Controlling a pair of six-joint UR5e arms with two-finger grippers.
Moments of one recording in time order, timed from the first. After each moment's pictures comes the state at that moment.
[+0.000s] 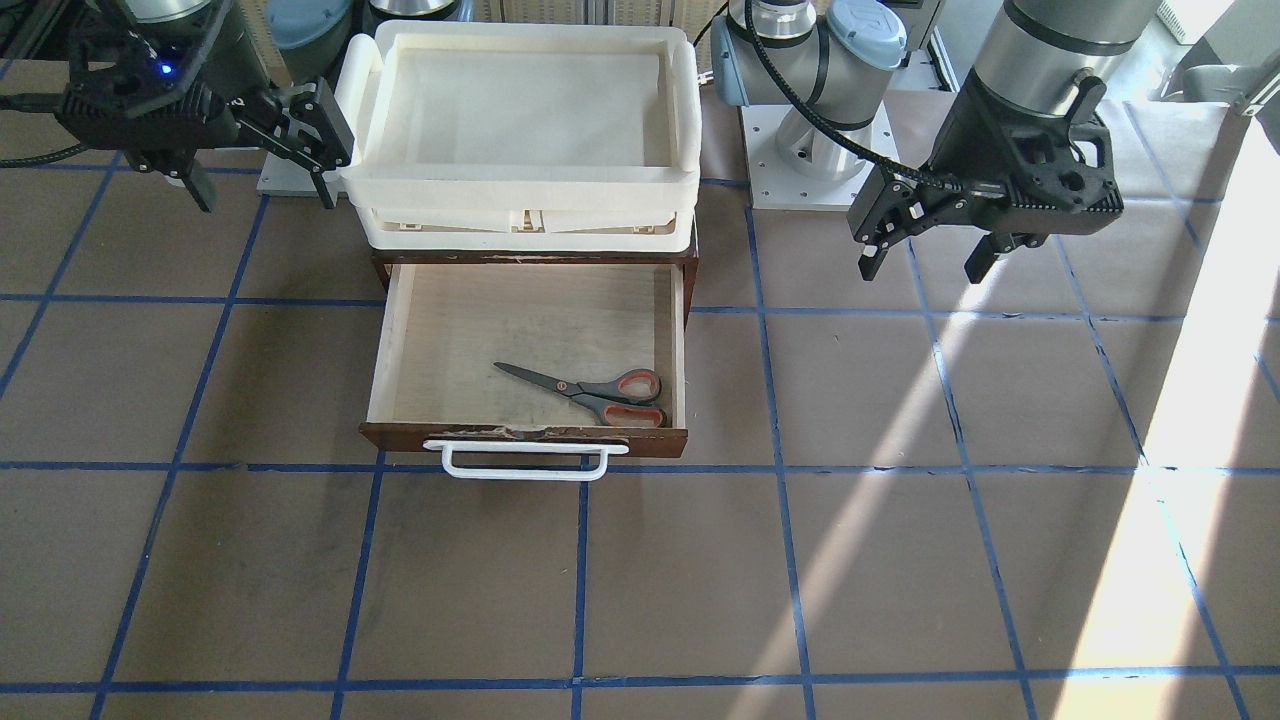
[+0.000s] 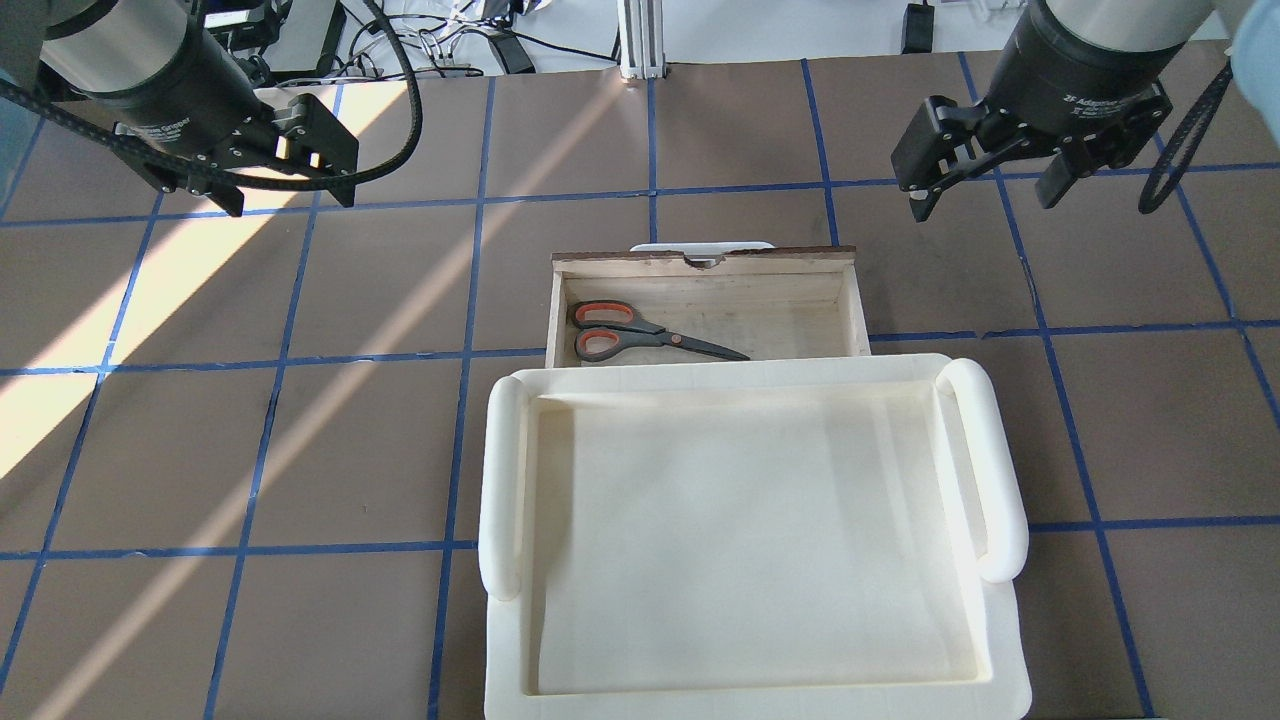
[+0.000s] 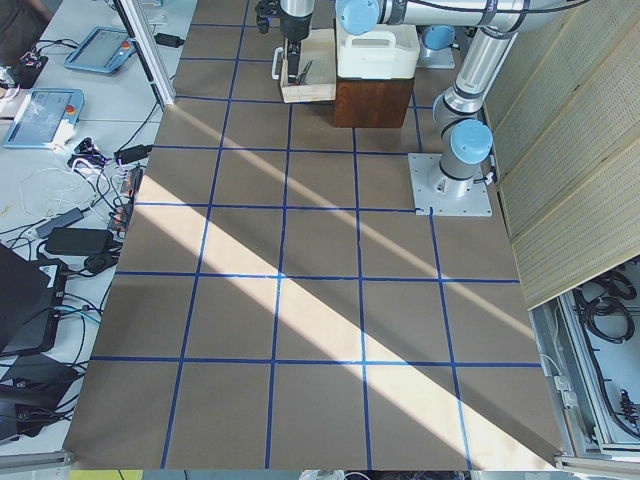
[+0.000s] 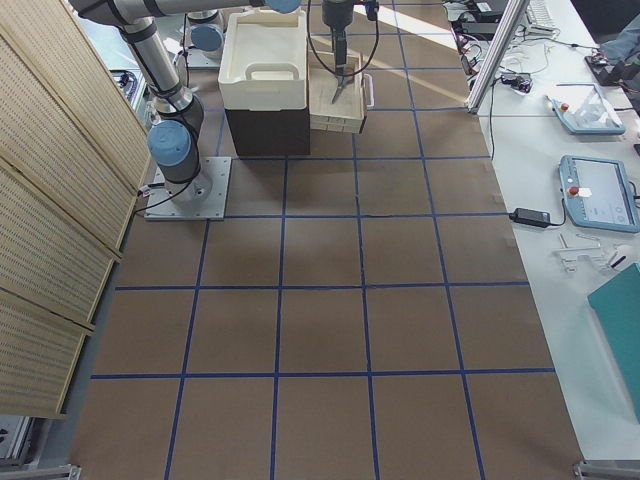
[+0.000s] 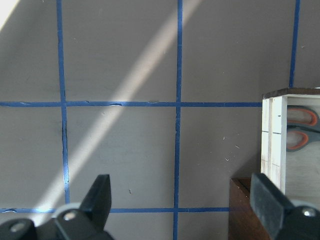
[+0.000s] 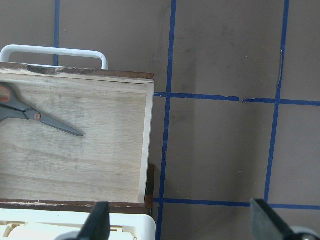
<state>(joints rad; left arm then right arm) -1.49 -1.55 -1.56 -1.50 1.53 0.05 1.56 -1.64 1.53 -1.51 -1.57 -0.08</state>
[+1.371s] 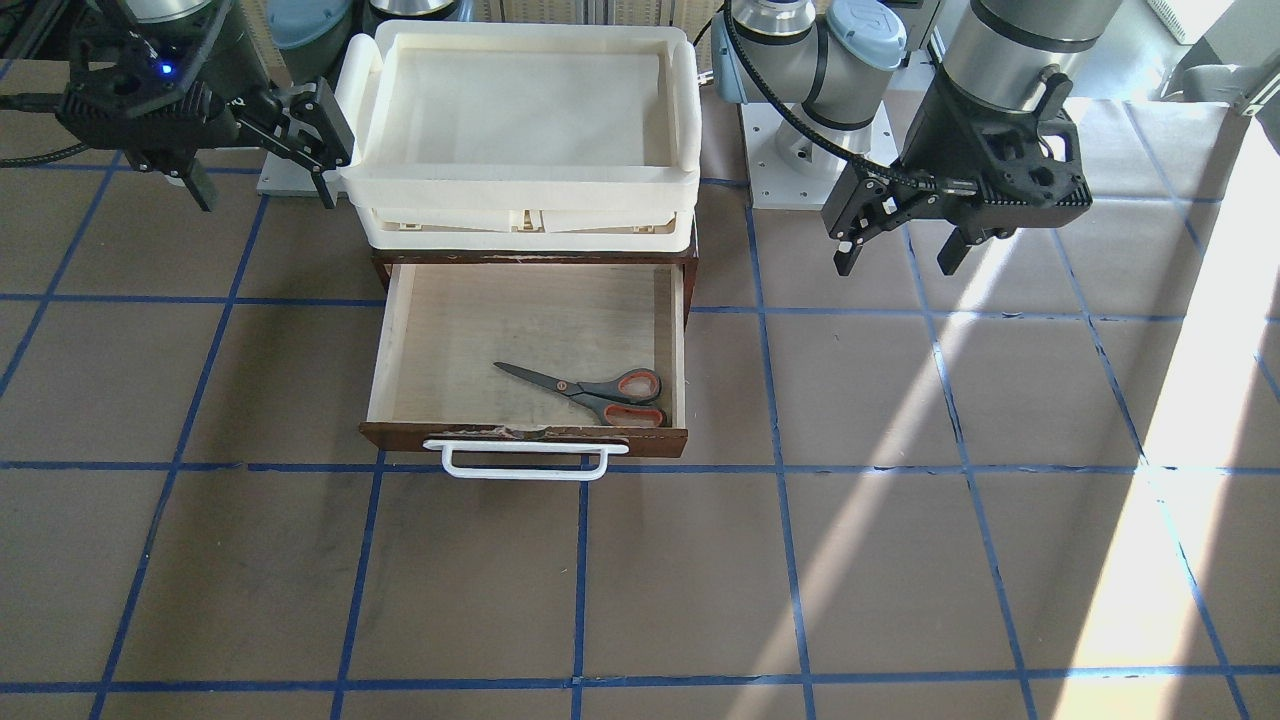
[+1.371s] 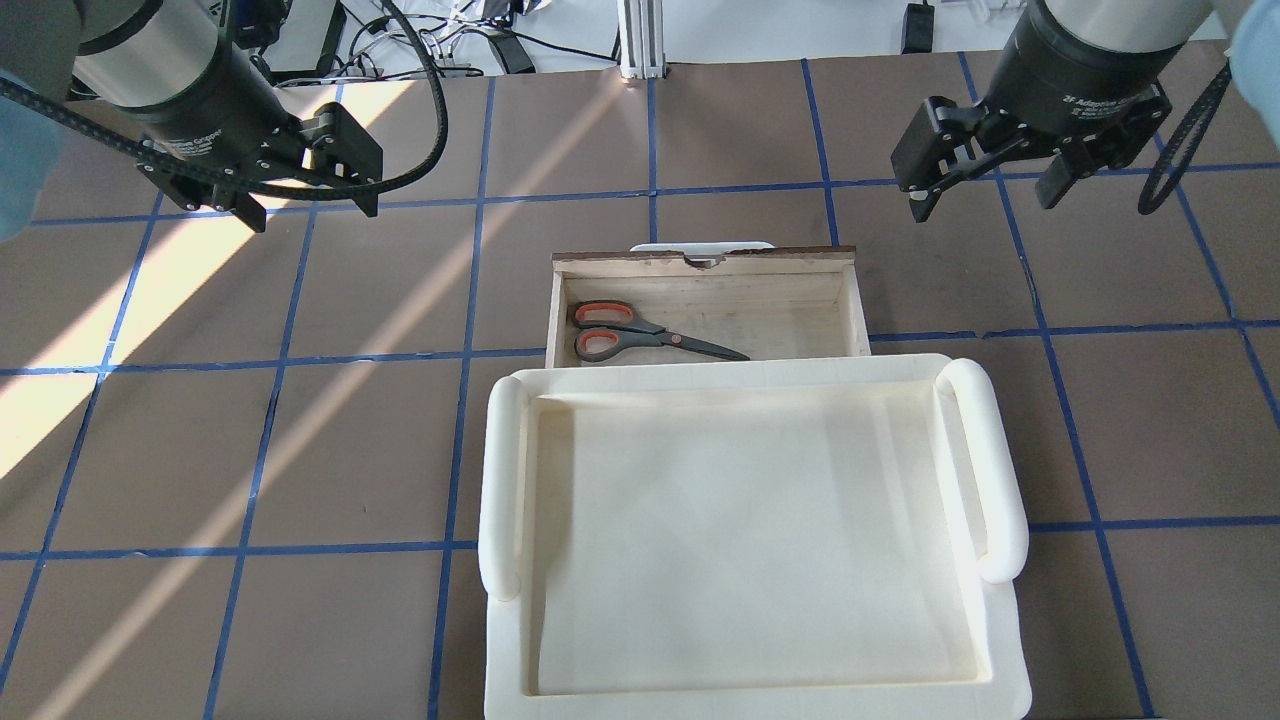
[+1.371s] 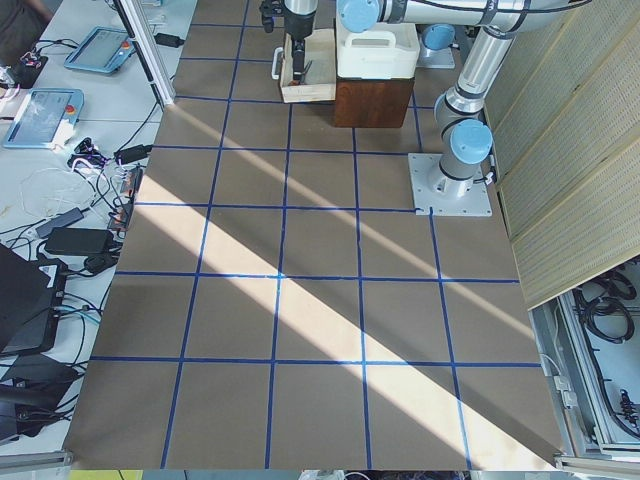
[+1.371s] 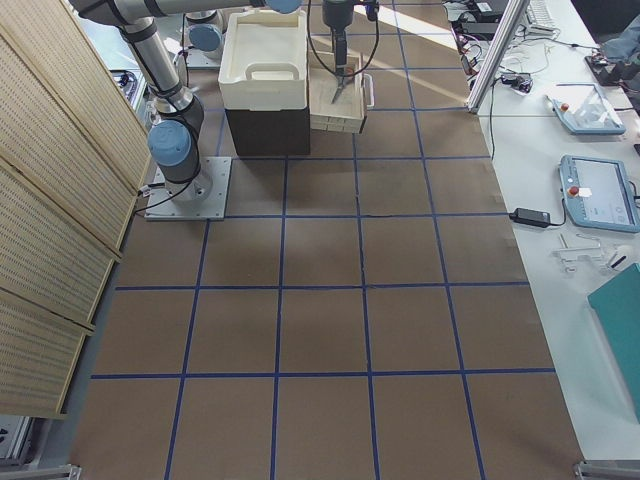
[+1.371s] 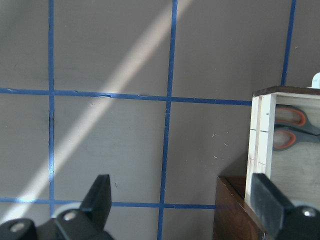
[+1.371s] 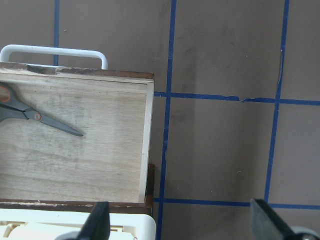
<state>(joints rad) -1.52 -1.54 -1.57 -1.50 1.53 -0.03 1.56 -1.64 1.53 -1.51 -1.57 -0.08</state>
